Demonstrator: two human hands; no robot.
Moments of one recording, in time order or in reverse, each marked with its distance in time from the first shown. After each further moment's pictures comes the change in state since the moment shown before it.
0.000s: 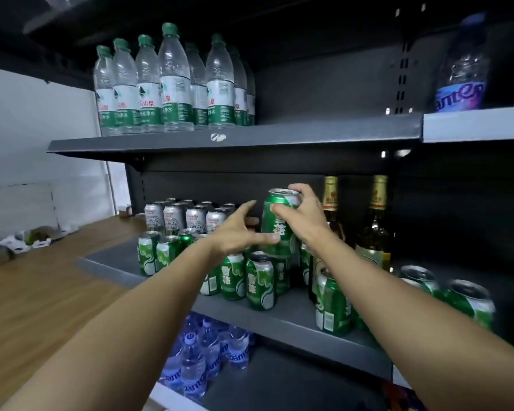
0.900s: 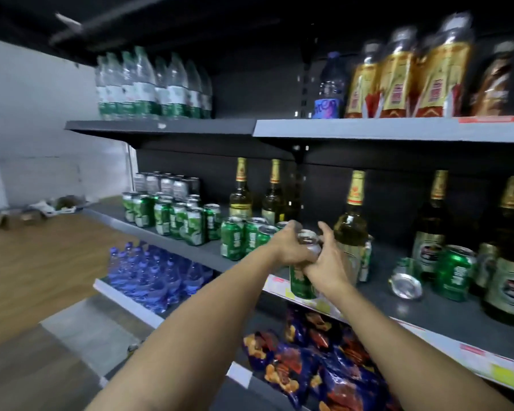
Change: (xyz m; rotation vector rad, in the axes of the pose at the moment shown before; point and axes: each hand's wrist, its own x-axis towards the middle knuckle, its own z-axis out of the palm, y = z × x) left_hand -0.120 0.155 0.351 0.249 0.058 -0.153; right_hand -0.196 0.085 -0.308 -0.473 -0.067 0.051
